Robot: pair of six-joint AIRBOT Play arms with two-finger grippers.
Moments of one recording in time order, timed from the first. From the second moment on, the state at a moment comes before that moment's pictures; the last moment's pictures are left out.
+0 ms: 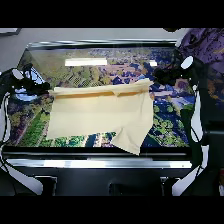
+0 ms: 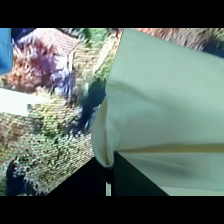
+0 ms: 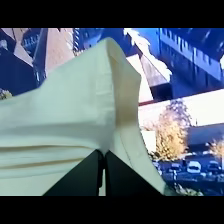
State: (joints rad) left arm 0.21 -1.92 1.81 1.42 -1.21 -1.55; right arm -0.07 -1.95 1.96 -1.19 1.20 1.68
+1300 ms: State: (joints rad) left arm 0.18 -1.99 1.81 1.37 -1.52 -1.61; right arm 0.01 -2.04 1.96 -1.33 1.38 1.73
